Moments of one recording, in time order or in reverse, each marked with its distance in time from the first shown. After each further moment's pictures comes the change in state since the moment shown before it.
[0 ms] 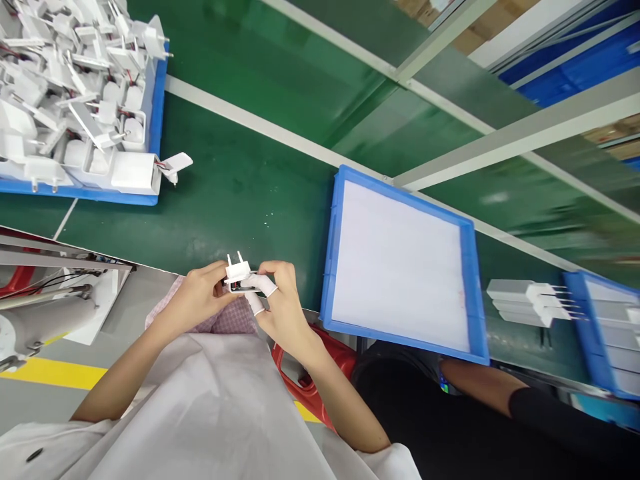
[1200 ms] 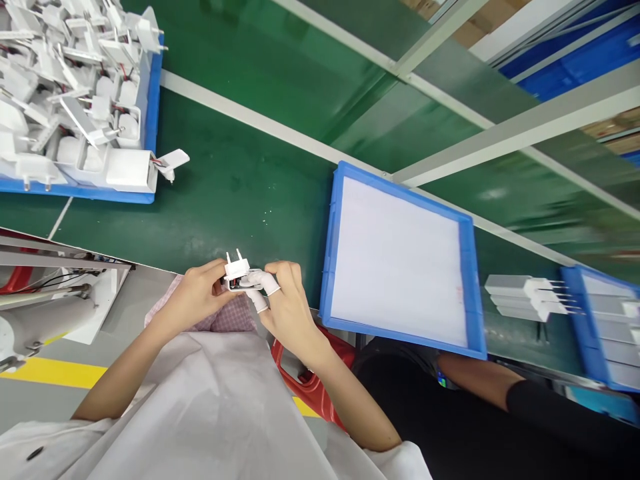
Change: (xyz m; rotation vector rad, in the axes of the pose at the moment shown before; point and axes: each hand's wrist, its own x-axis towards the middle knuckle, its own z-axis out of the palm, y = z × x) left_hand 0.001 -0.002 0.001 0.021 0.004 0.005; right_hand -0.001 -0.002 -0.009 -0.221 -0.024 -0.037
